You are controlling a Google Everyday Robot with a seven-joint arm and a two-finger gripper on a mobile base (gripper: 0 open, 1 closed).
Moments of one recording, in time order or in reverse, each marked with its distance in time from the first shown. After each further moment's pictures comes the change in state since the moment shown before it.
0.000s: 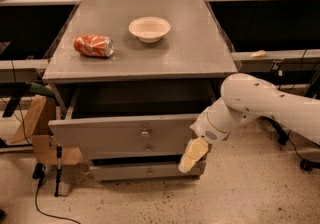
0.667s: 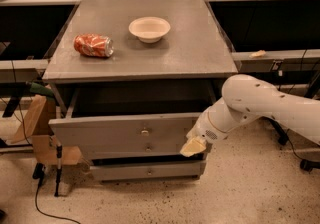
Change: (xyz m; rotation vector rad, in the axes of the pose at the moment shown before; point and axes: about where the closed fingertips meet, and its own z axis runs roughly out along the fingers) arm 0.002 -0.006 0.004 0.009 -0.009 0.017
